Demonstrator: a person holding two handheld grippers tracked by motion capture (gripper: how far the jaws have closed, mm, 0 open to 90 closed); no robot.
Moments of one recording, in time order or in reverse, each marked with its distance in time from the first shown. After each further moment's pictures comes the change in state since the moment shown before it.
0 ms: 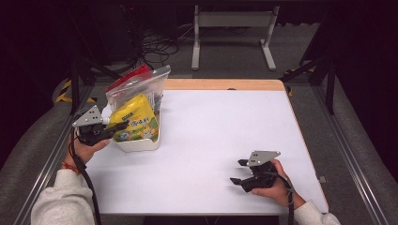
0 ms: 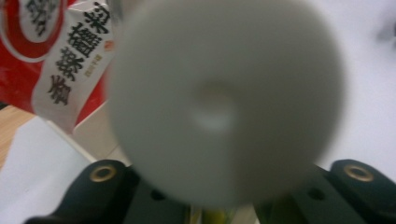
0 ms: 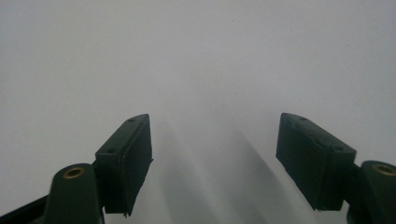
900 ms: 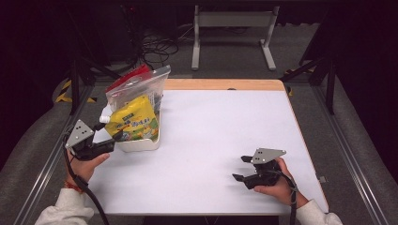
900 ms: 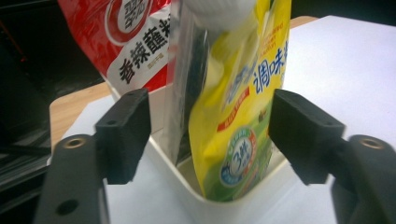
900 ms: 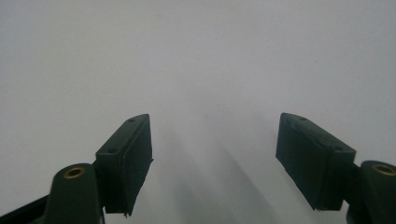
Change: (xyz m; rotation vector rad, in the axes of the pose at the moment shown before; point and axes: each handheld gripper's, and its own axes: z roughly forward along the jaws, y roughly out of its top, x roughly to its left) left arm -0.037 -0.030 -0.020 -0.143 0.286 -0.145; right arm -0.004 0.003 -0.012 -0.045 -0.038 -0.002
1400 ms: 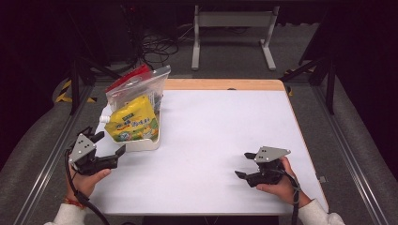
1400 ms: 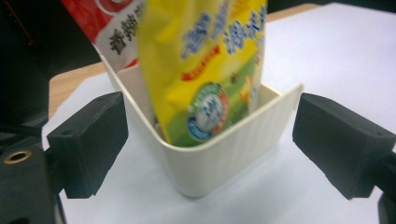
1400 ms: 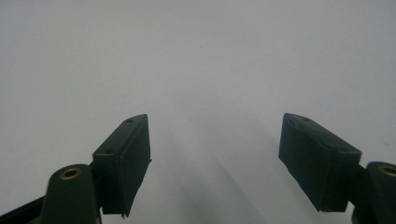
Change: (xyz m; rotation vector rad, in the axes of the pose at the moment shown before) left arm -0.029 -0.018 -0.014 0.040 0.017 -0.021; right arm -0.004 0.002 -0.008 -0.022 -0.043 -0.010
